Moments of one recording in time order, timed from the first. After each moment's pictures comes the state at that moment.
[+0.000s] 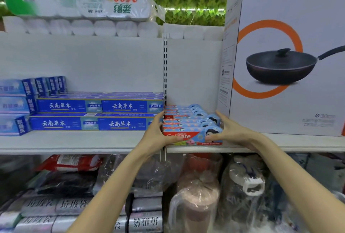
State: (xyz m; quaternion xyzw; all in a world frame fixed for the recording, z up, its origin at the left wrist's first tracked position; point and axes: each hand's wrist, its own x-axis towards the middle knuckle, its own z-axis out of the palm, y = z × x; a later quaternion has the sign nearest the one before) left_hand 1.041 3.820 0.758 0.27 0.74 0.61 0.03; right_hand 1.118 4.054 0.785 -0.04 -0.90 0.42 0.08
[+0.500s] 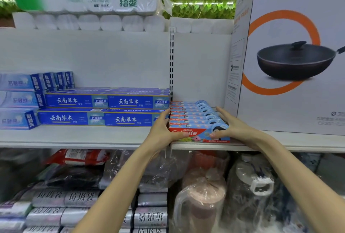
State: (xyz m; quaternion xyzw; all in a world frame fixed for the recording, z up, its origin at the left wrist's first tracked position) left_hand 1.047 3.822 0.761 0.26 0.73 0.62 0.04; right_hand 1.116 4.045 0.782 0.03 -0.87 0.48 0.08
